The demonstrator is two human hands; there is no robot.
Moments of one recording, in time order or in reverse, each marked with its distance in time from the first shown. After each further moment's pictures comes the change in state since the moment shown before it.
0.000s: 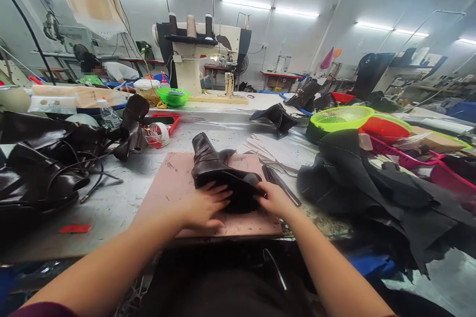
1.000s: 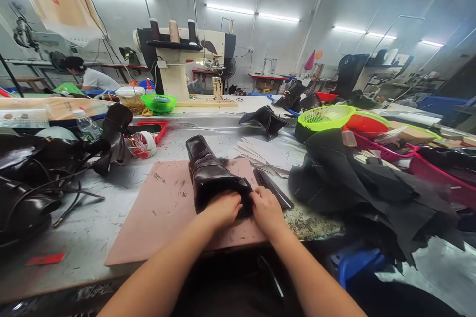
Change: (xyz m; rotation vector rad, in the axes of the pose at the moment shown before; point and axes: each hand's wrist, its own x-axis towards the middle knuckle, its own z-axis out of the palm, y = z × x) left_hand 0.076 0.034 0.000 -0.135 0.221 -0.206; right_hand -0.013 -0.010 0.021 -0.470 0.176 0.139
